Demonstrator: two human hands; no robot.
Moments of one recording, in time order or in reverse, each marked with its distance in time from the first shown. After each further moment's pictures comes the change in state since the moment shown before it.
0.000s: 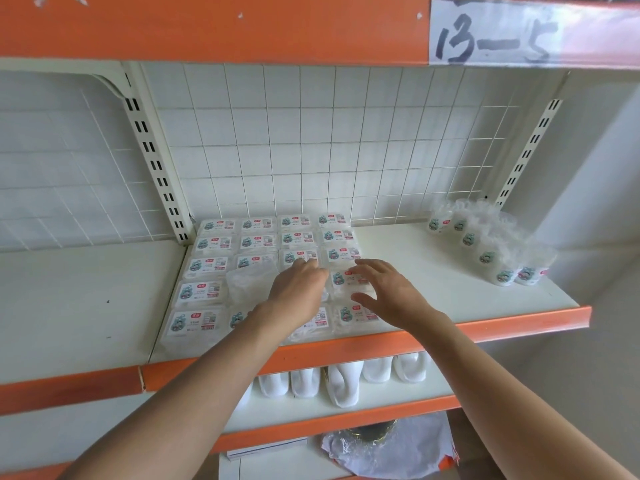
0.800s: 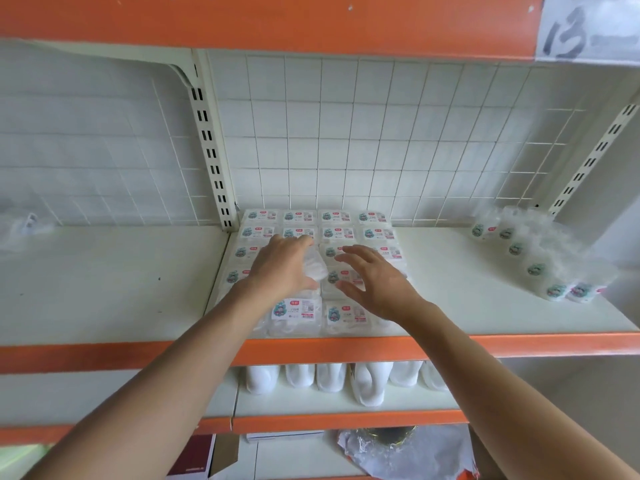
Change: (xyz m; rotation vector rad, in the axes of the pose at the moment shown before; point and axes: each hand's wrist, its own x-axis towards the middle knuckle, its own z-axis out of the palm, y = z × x) left_hand -0.029 -0.072 -0.037 -0.122 0.014 -0.236; right_hand 0.038 -0.076 0.015 0.038 0.007 -0.177
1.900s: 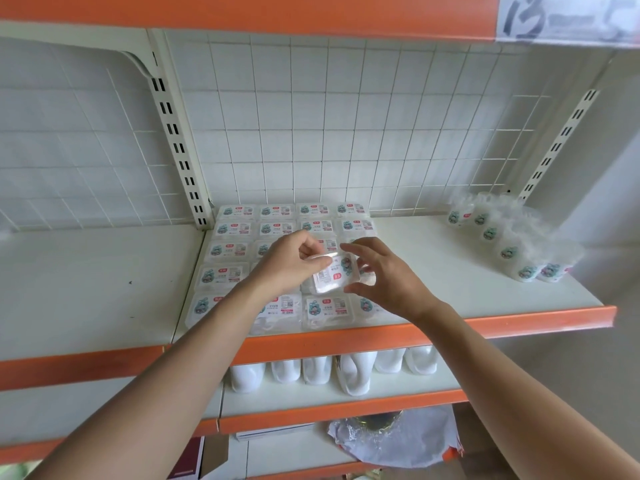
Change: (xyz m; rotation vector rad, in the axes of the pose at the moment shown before) left_hand 0.004 0.029 0.012 -0.722 -0.035 -0.016; right_hand -0.030 0.021 -0.022 0.213 0.097 0.022
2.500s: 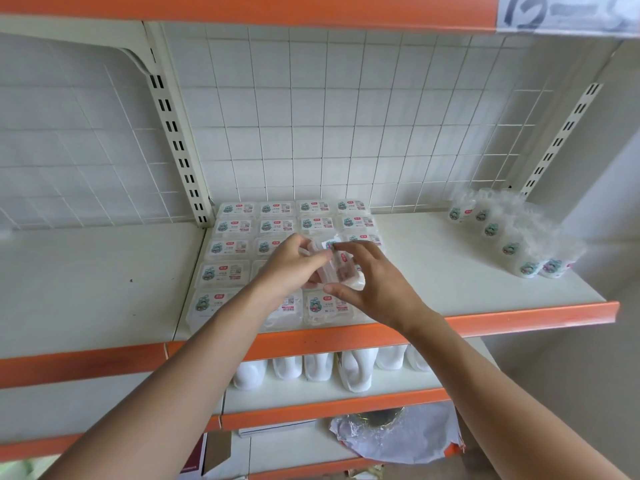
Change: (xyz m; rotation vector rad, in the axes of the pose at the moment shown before) left_hand -0.008 0.004 0.009 -0.322 -0.018 -0.249; right_hand -0.010 -0.034 0.009 0.063 0.034 0.099
